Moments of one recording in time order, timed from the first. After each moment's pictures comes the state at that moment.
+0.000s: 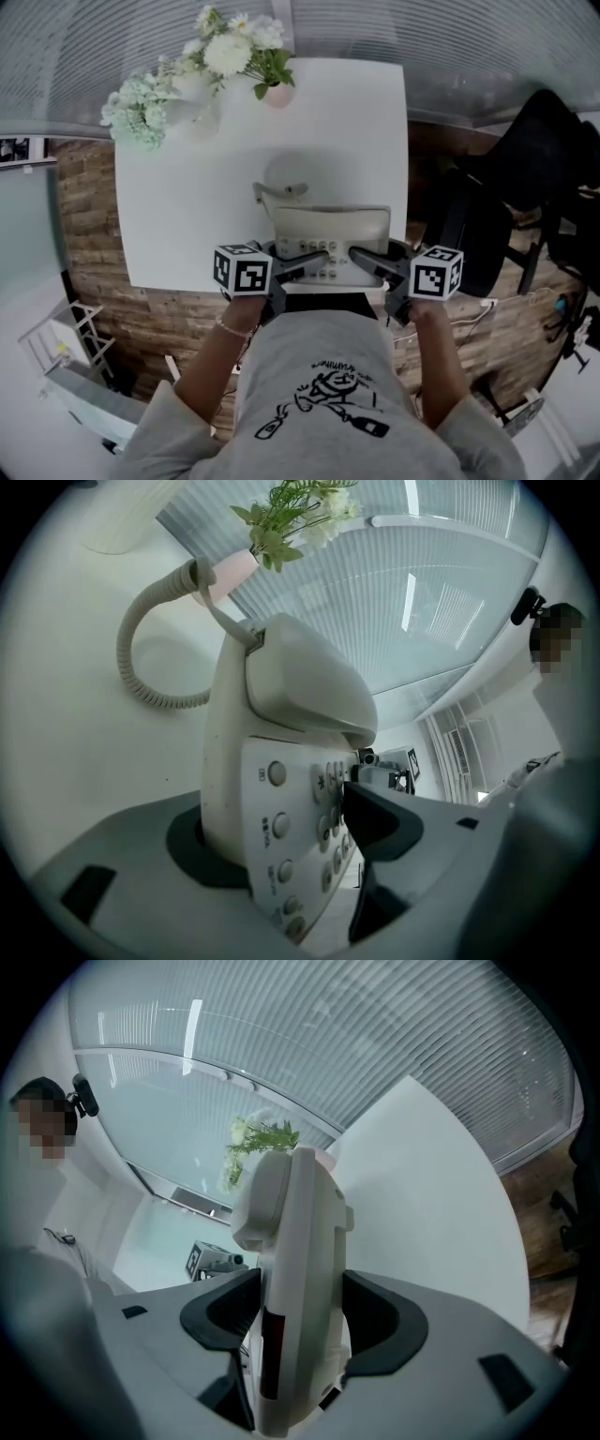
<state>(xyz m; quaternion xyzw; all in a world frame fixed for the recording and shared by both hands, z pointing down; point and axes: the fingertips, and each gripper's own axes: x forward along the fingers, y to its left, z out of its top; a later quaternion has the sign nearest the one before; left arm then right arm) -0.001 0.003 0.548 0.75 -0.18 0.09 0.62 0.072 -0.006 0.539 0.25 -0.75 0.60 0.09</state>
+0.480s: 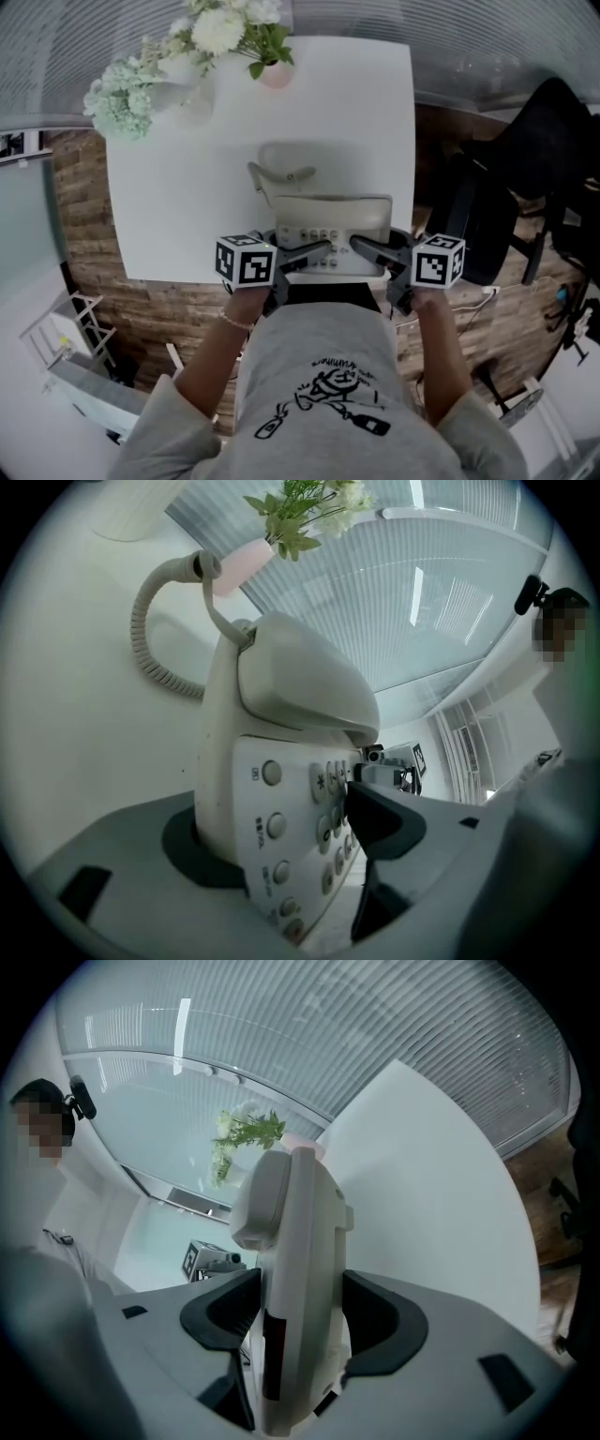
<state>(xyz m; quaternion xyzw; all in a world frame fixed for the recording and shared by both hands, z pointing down) -0.001 0.011 0.575 0.75 -0.19 0.12 0.63 0.070 0.000 0.565 0.24 -0.74 0.61 0.10</state>
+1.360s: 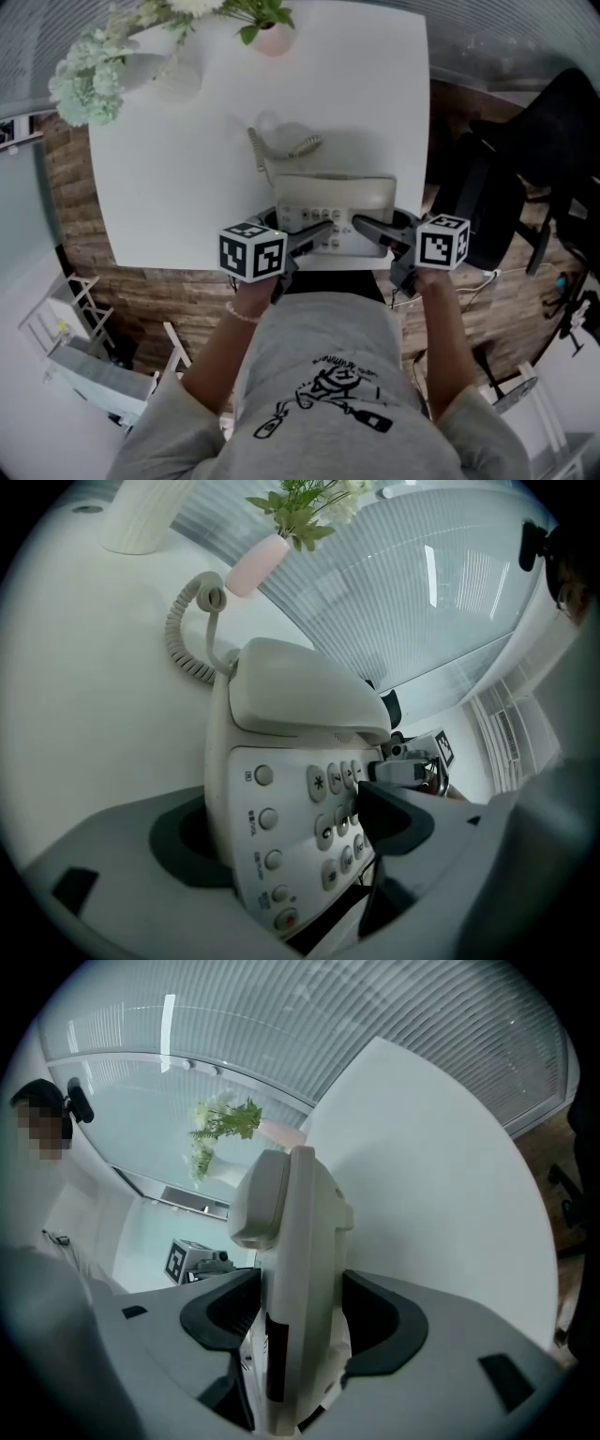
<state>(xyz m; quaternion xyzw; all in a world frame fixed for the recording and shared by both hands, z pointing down) -0.010 0.012 0.617 0.73 -0.27 0.19 0.60 0.074 0.004 0.607 0.24 -0.72 0.64 0.12</state>
